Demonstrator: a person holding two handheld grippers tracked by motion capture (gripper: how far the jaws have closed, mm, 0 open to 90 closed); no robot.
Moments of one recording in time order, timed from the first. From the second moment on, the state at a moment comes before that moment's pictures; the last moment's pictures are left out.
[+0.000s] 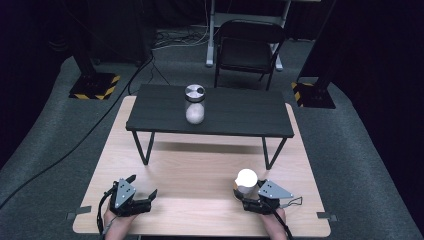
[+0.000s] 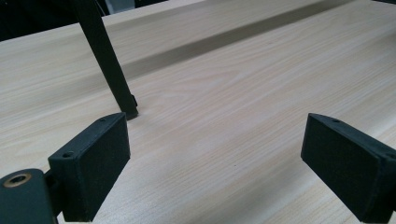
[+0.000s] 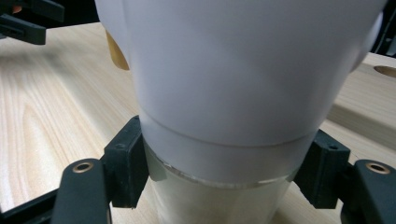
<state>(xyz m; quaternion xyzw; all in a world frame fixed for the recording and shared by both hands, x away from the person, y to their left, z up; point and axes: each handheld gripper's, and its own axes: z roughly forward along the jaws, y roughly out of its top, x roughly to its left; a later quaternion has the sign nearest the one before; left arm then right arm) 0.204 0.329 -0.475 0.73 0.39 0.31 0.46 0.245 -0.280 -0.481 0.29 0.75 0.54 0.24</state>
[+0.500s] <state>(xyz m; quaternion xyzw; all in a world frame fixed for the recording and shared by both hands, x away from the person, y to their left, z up) 0.204 0.330 -0.474 0.73 0.39 0.31 0.46 0.244 -0.283 -0.461 0.30 0.74 0.55 0.24</state>
